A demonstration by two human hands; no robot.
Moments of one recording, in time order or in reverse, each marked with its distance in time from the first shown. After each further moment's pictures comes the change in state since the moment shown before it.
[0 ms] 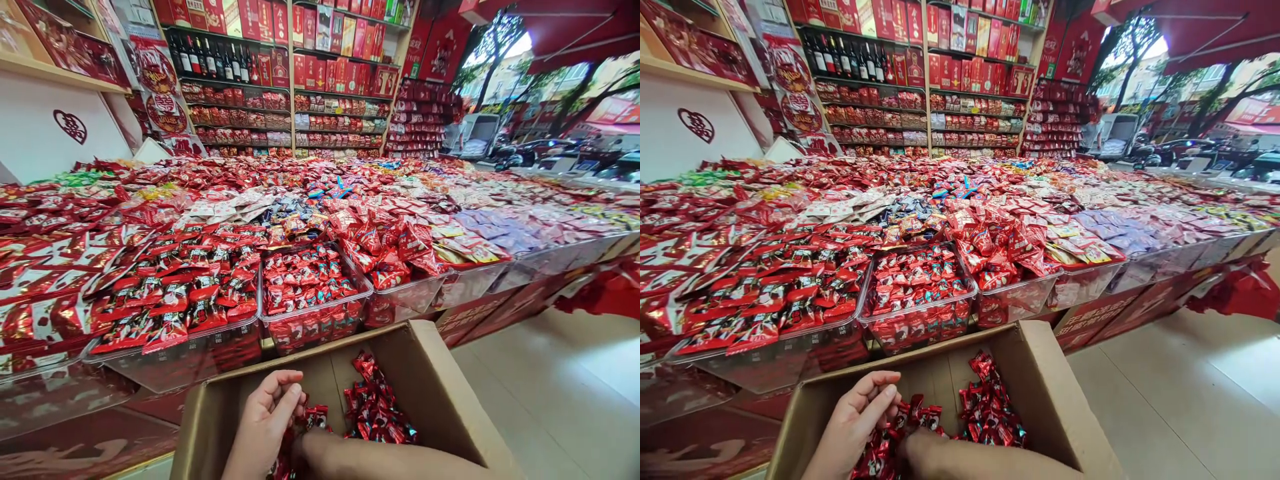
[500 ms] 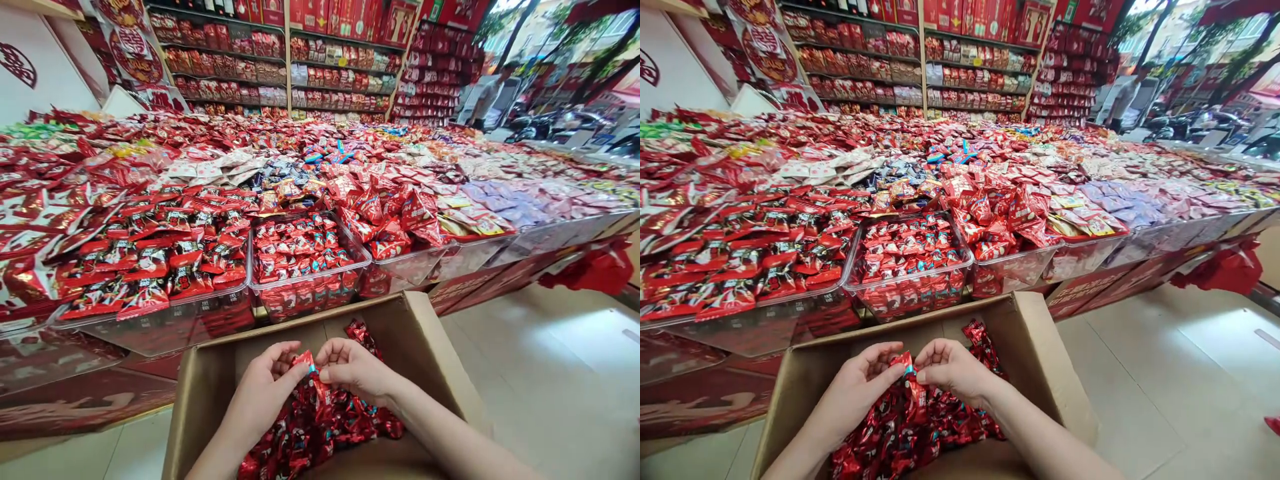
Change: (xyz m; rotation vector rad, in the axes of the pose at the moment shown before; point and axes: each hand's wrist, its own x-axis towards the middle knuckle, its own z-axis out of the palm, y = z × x) left_hand 0.002 -0.007 0.002 0.331 -0.122 0.030; right_hand -0.093 -0.066 -0.080 1.028 0.315 -0.041
